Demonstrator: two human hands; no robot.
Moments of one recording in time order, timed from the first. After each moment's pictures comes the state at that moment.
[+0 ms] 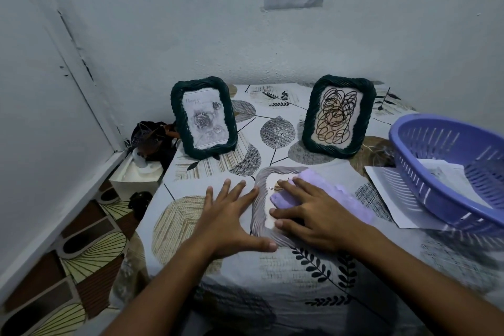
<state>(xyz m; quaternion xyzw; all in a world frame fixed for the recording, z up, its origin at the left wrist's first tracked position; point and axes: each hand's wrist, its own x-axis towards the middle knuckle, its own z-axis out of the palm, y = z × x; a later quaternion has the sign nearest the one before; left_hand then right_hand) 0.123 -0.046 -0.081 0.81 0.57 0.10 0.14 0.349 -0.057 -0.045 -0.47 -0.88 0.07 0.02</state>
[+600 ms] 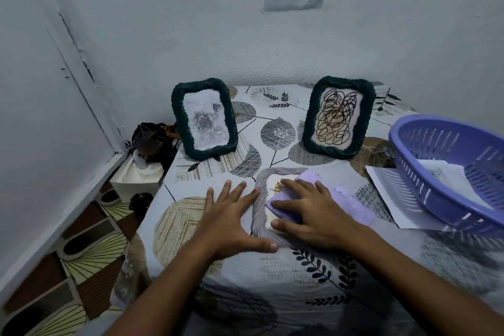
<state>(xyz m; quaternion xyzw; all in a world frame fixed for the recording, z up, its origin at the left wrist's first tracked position) 0.123 -0.046 -0.081 0.81 0.56 0.09 0.14 0.343 -0.052 -0.049 -0.52 -0.85 0.09 0.04</state>
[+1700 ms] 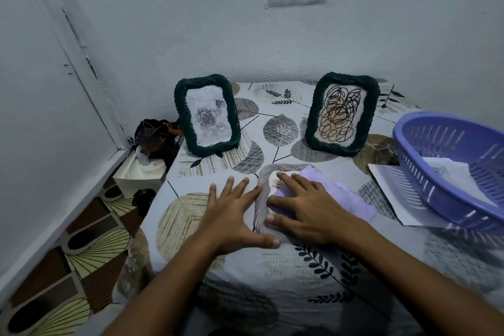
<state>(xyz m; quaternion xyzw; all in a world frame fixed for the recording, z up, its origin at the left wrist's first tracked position) 0.123 -0.045 -0.082 0.81 0.56 0.10 0.14 0.330 -0.052 -0.043 -0.50 -0.86 0.06 0.01</state>
